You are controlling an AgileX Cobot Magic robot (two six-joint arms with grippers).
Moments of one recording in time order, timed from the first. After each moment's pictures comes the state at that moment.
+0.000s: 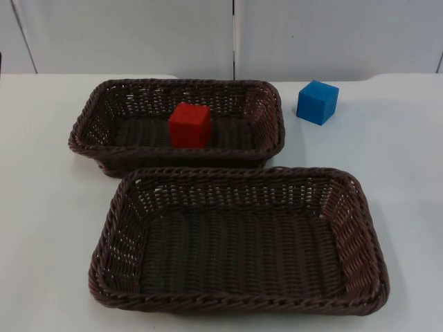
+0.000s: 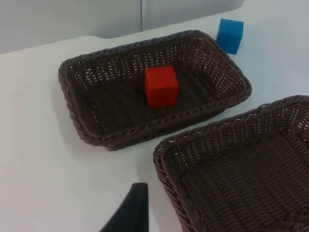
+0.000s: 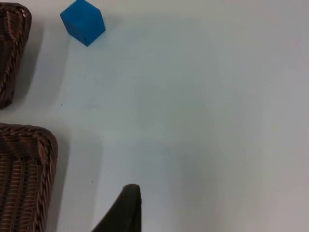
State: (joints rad) right arm 0.03 0.94 -0.92 0.02 0.86 -0.04; left arm -0.30 0.63 -0.61 -0.25 0.62 0.20
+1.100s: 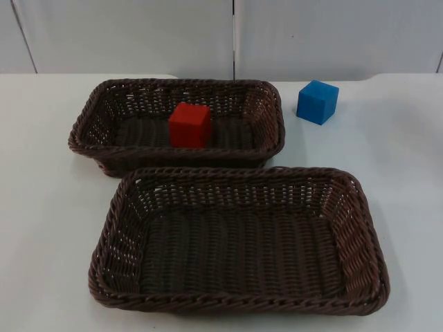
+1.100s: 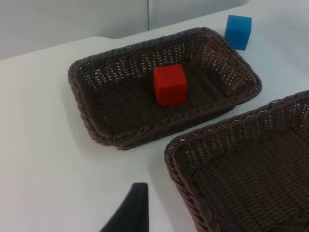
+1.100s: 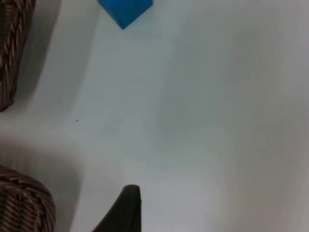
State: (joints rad) right arm 0.03 1.76 -1.42 0.27 0.84 -0.36; left arm -0.30 0.63 -0.61 -0.20 0.62 0.20
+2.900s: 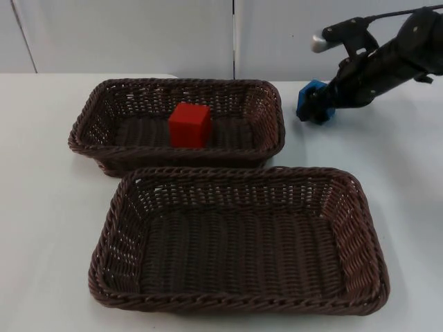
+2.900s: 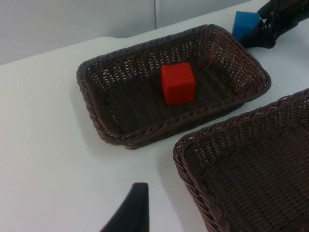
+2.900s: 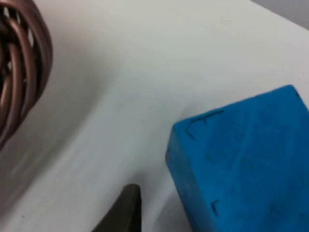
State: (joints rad) right arm 0.24 2.54 -1.97 0.52 0.36 -0.80; left arm -0.30 0.63 -0.61 -0.18 0.62 0.20
